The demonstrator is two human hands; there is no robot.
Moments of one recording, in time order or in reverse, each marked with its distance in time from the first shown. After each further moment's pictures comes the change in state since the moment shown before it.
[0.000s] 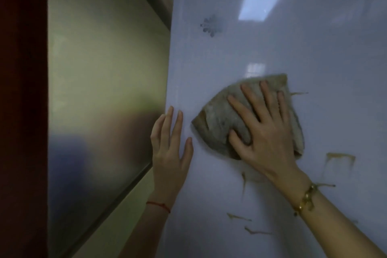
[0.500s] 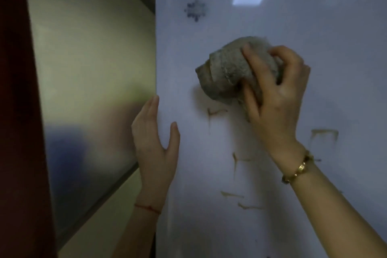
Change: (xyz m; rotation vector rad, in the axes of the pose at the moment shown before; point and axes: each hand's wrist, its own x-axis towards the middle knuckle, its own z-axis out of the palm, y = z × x) left_hand 0.008 0.040 -0.057 -0.175 -0.005 -0.232; right_hand 0.018 -0.004 -0.039 0.090 0.367 0.174
